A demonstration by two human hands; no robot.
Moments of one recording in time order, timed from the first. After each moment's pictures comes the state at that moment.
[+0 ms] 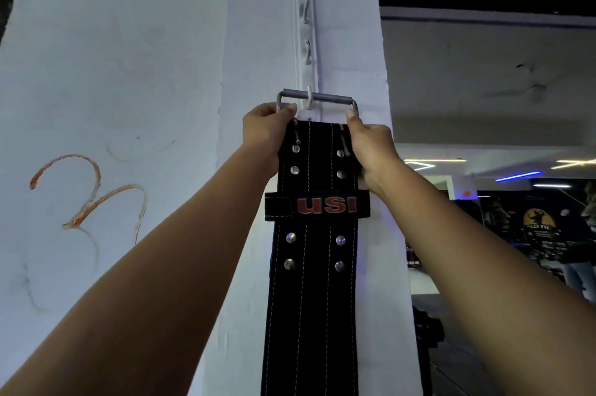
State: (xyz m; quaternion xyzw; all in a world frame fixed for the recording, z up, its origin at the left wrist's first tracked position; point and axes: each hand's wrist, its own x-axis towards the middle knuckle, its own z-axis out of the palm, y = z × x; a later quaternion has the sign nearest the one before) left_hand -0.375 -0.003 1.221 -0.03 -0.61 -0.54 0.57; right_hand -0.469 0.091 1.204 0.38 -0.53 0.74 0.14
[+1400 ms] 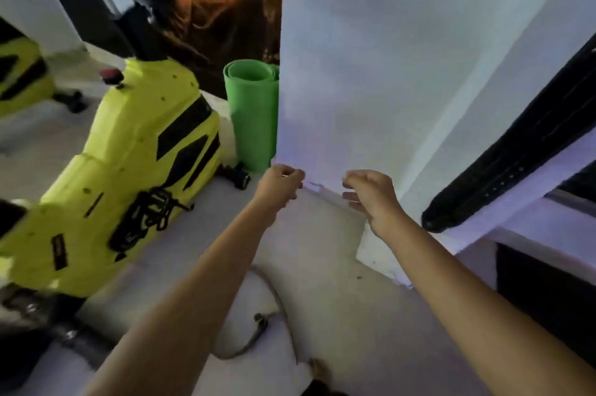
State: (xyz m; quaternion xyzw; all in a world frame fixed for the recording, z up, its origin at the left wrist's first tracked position) left_hand 0.134 0.065 0.637 0.56 -0.55 -0.55 0.28; right_hand -0.008 0.125 0.662 0.30 -0.71 0.48 -0.41
